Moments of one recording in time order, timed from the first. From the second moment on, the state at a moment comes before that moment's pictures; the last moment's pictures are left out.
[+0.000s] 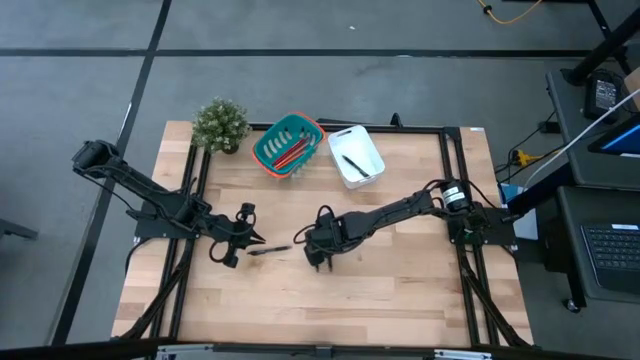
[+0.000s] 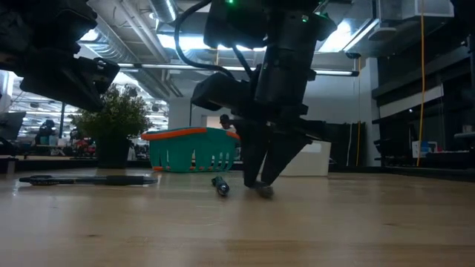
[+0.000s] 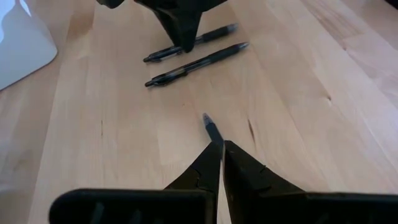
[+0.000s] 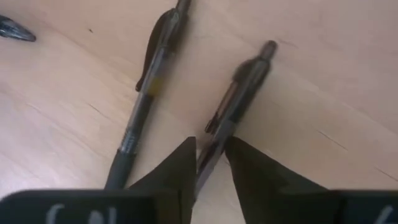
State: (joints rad) left arm -0.43 0.92 0.35 -0.10 -0.27 -0.02; right arm 0.22 2.18 1.52 -0.71 0.06 1.25
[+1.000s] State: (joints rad) left arm -0.43 0.92 0.35 -0.12 -0.27 -0.03; right arm 0.22 2.18 1.52 -0.74 0.03 0.95
